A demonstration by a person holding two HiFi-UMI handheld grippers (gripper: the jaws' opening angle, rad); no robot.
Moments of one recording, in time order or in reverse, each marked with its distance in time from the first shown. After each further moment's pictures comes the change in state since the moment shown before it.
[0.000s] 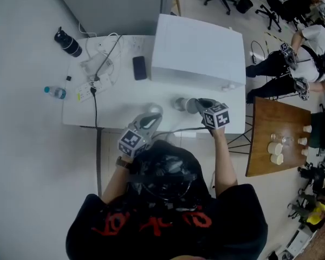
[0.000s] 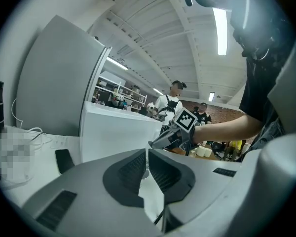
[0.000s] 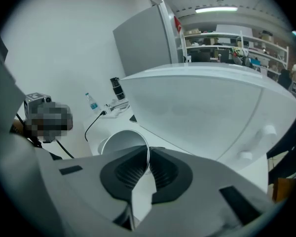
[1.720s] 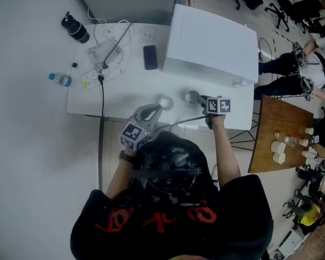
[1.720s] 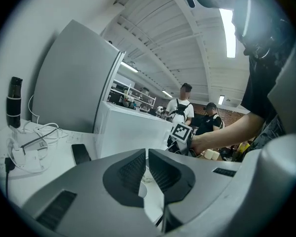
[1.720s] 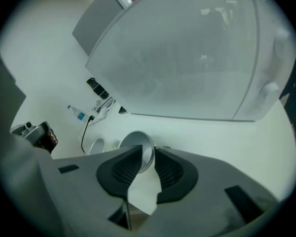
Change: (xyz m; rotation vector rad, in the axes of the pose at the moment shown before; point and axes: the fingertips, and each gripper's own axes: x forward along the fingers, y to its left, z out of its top) left arm -0.034 0.038 -0.013 -0.064 -0.024 0.103; right arm 0.065 0.000 -0.044 0.355 0.154 0.029
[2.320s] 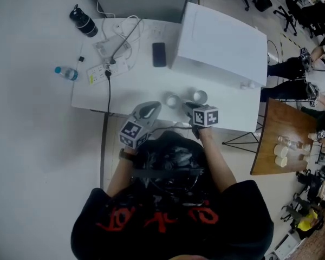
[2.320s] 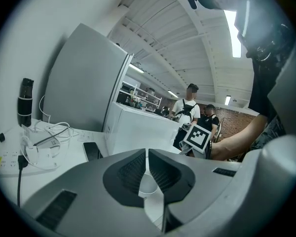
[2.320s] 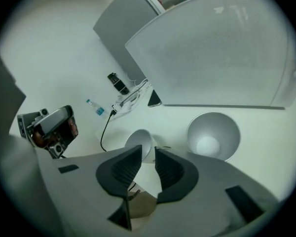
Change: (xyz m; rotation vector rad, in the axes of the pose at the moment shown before) left arm -0.024 0.028 -0.003 -0.027 -0.003 0.064; right arm 0.035 0.119 -0.033 -0.062 -0.011 0.161
